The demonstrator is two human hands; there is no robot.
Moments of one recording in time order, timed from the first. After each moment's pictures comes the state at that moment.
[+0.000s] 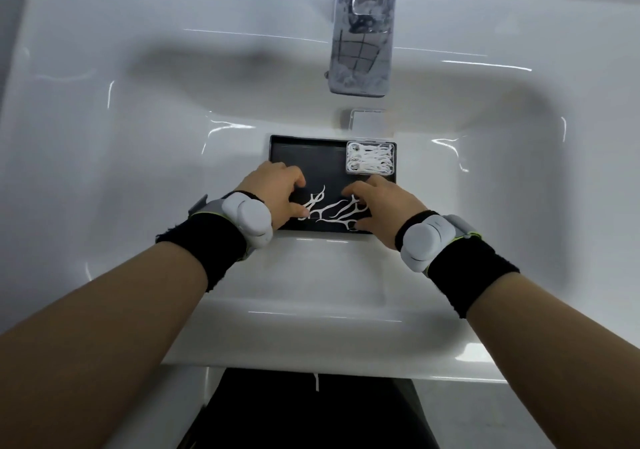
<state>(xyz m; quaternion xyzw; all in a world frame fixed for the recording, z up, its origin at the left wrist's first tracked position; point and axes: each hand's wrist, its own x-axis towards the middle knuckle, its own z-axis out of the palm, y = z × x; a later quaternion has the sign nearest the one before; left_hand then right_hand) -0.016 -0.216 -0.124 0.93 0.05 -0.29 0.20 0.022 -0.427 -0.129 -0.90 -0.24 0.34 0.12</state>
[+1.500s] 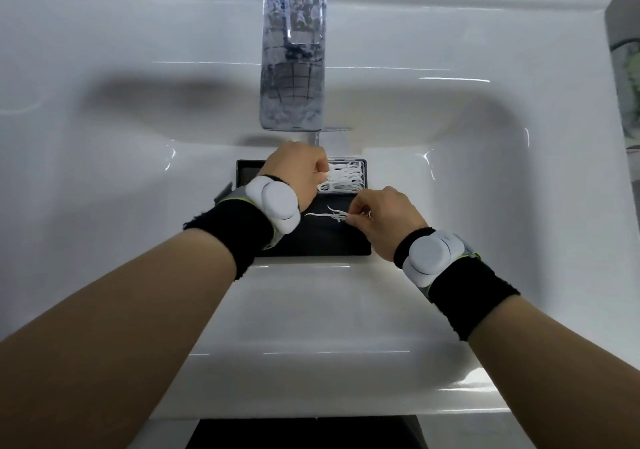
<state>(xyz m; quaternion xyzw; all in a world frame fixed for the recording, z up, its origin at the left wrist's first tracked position) 0.060 -0.280 -0.119 0.95 0.03 -0.18 0.26 0.039 -0.462 -0.127 -0.92 -0.12 0.29 0.24</state>
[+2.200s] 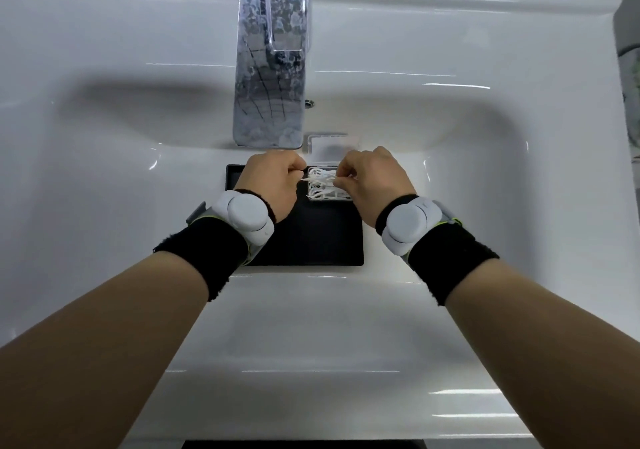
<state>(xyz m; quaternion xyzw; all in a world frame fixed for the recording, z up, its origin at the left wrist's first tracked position) 0.051 -0.268 -0.130 0.92 0.14 -0.14 0.34 0.093 -0.441 -0.129 -0.93 -0.16 0.21 0.24</state>
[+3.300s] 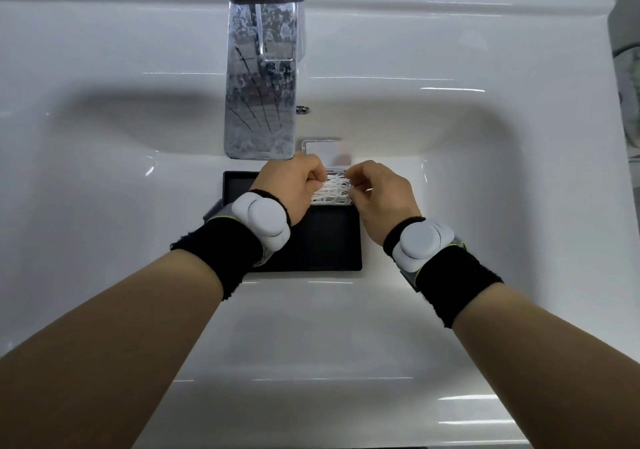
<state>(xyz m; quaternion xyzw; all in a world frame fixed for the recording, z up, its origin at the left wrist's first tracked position) 0.062 -0.286 -0.128 0.93 0.05 -0.15 0.33 0.076 -0.459 -0.147 -0.91 -0.07 0.18 0.37</state>
